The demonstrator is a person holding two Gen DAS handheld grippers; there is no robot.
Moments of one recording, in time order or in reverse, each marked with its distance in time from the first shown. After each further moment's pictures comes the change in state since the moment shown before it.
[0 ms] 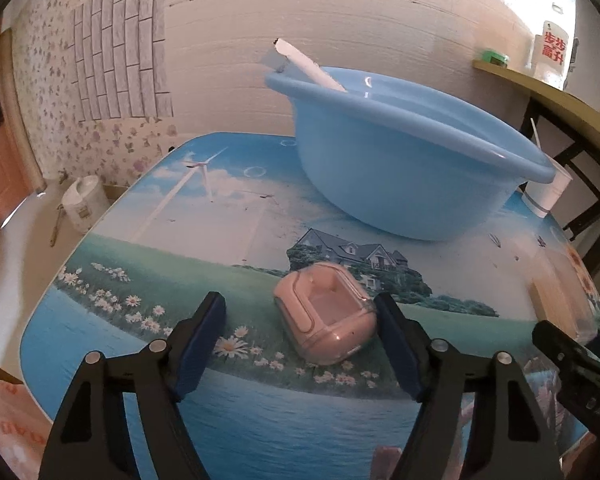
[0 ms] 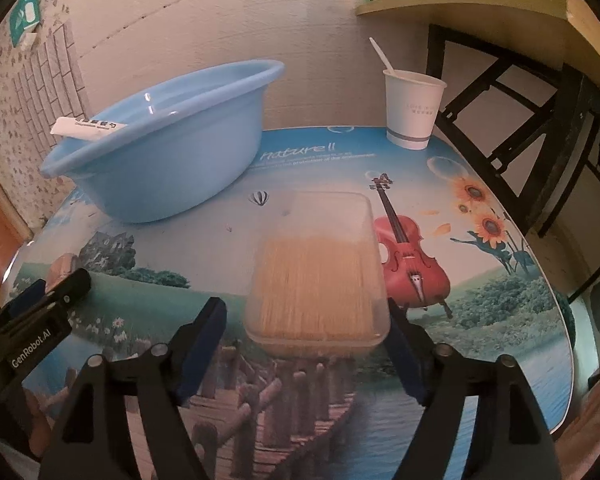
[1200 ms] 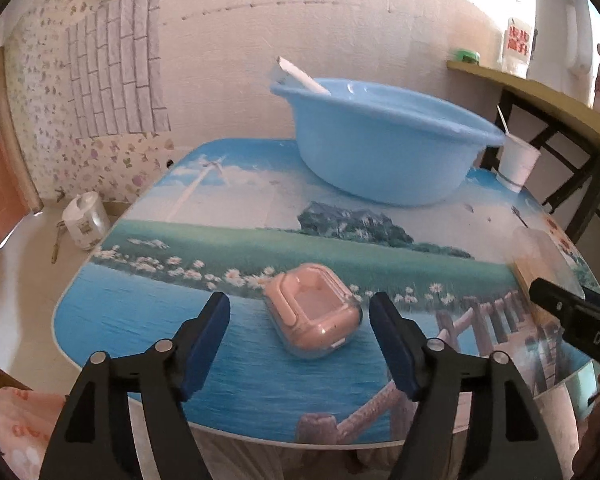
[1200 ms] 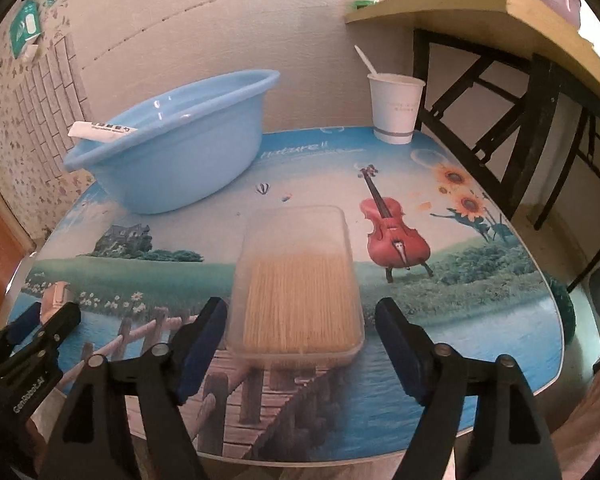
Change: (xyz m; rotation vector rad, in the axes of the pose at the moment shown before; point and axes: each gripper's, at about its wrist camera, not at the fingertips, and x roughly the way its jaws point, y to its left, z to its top) left arm -0.046 0.011 -0.032 0.056 -0.053 -0.022; right arm -0.031 0.001 -0.024 0.034 -0.037 0.013
